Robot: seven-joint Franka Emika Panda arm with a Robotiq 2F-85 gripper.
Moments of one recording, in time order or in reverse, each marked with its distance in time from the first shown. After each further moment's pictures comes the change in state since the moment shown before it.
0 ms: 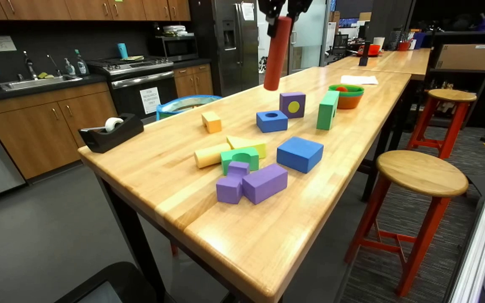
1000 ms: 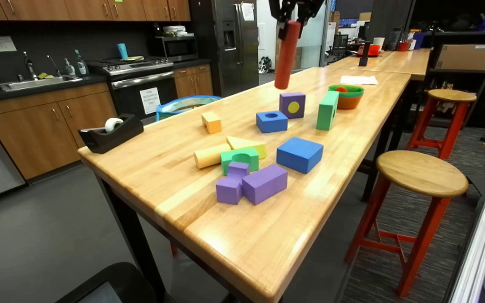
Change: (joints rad) arm -0.059 0.068 -0.054 0.045 0.000 0.004 -0.014
